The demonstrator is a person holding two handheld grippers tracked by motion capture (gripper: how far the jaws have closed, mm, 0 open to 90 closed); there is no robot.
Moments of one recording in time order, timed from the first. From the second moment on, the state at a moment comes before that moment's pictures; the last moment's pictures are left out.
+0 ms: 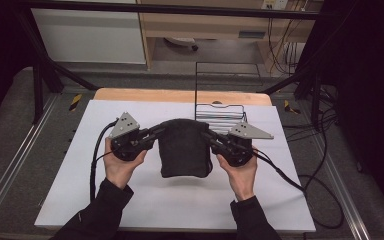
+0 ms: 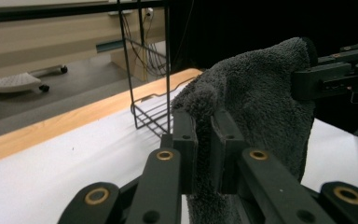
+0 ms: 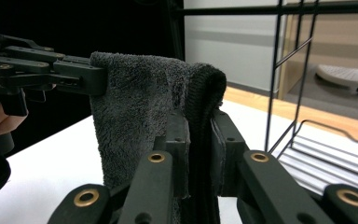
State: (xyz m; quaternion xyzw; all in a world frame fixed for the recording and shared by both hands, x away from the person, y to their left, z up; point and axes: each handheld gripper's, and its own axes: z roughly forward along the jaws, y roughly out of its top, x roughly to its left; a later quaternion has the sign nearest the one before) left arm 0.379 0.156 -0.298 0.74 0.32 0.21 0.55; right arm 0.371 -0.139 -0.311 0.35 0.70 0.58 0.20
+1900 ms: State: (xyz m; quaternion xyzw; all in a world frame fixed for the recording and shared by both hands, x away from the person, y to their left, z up) left arm 0.428 0.061 -0.187 0.67 0.25 0.26 0.65; right arm 0.381 -0.214 -0.194 0.34 0.61 0.62 0.35
